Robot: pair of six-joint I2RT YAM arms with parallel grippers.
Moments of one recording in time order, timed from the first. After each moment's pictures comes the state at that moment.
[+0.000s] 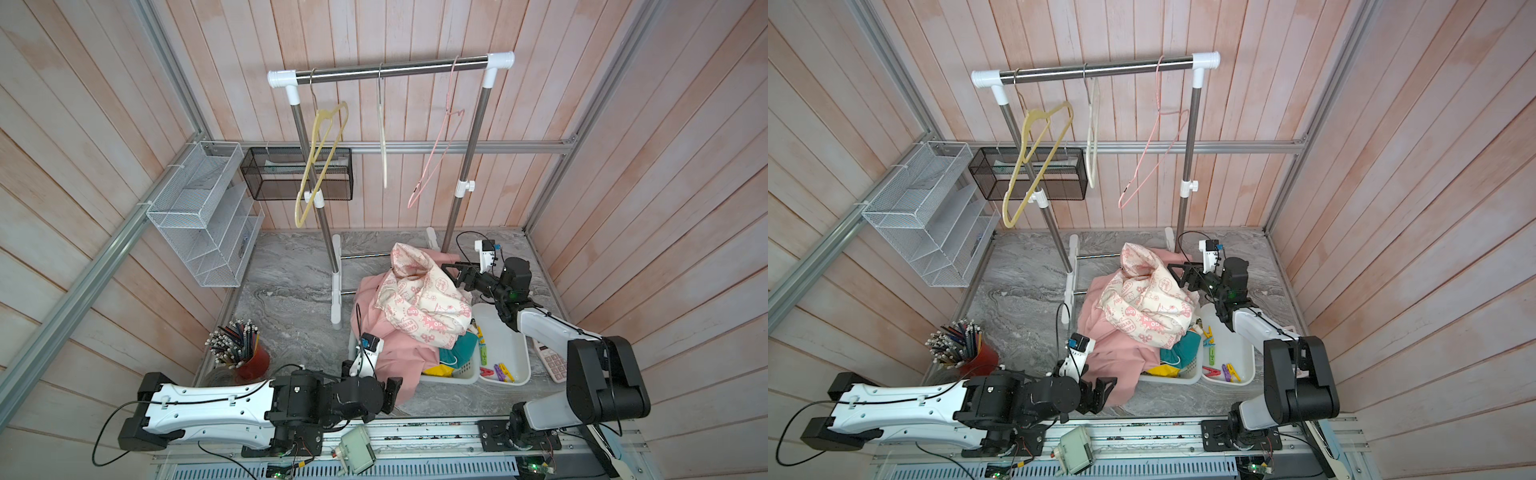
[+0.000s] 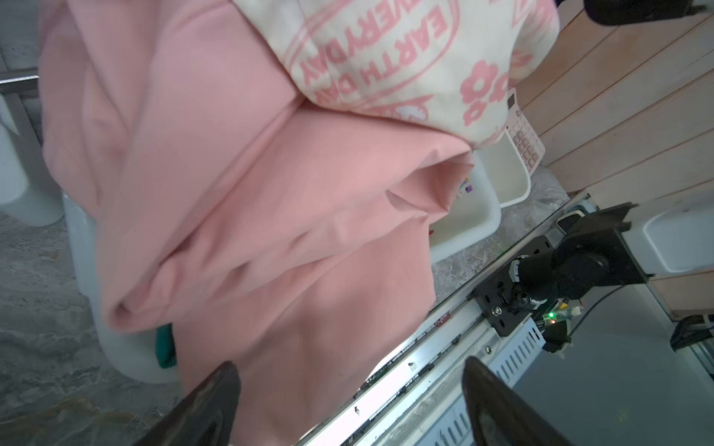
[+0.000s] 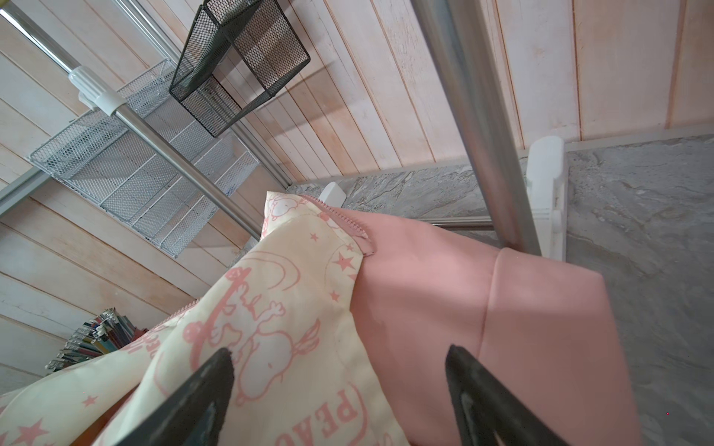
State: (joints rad) left arm -1.54 0.97 0.84 -0.72 -0.52 -0.96; right arm 0.13 1.46 0.74 0.51 -0.70 0.46
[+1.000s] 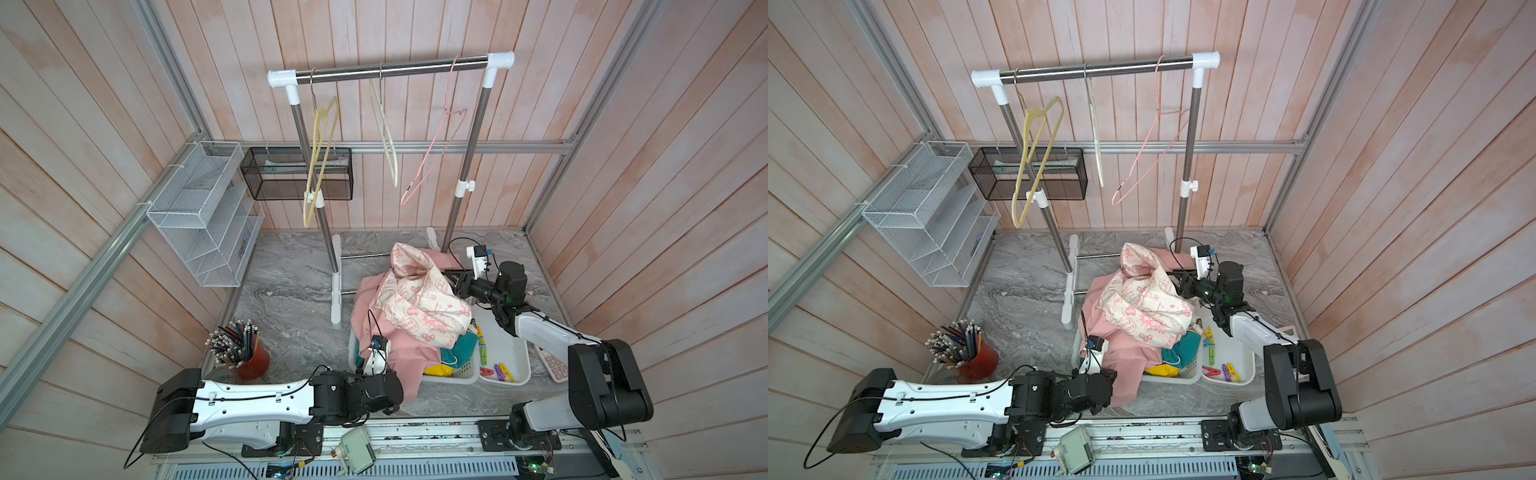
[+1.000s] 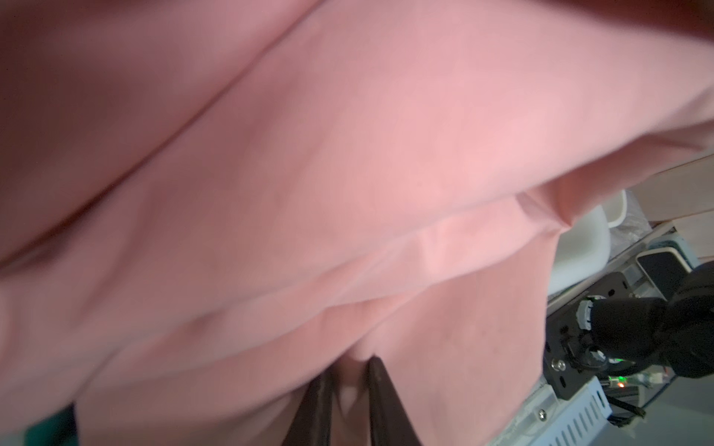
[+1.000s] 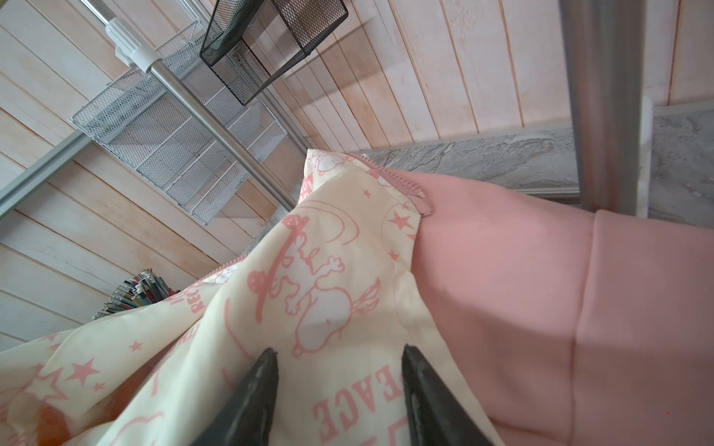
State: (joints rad) left arm -1.41 1.13 0.71 -0.46 -0.48 -1.00; right arm 0.18 1.44 0.70 0.50 -0.77 0.45
